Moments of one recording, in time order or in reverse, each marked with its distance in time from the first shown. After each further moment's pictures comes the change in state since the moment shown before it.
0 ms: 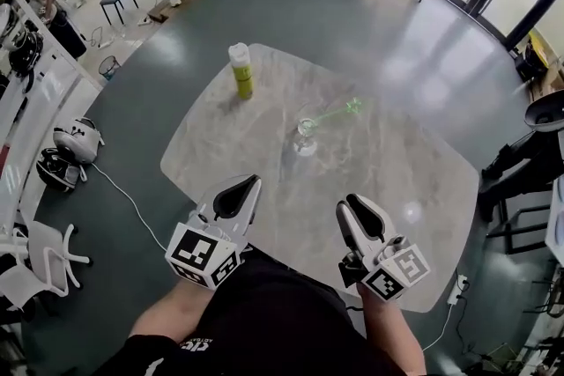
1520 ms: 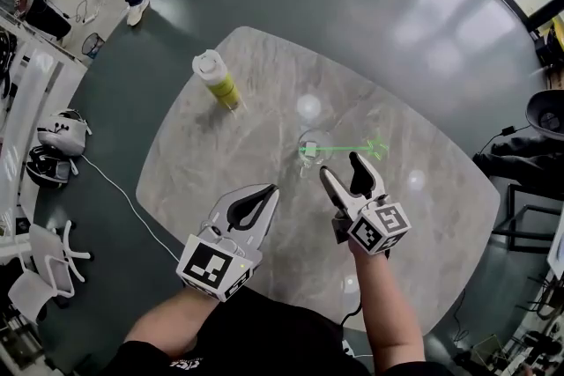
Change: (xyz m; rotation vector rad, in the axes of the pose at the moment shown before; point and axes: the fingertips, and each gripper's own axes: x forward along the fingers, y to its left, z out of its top) left arm 0.161 0.071 -0.066 -0.055 0.124 -0.067; right arm 0.193 -0.218 -0.087 0.054 0.124 -0.121
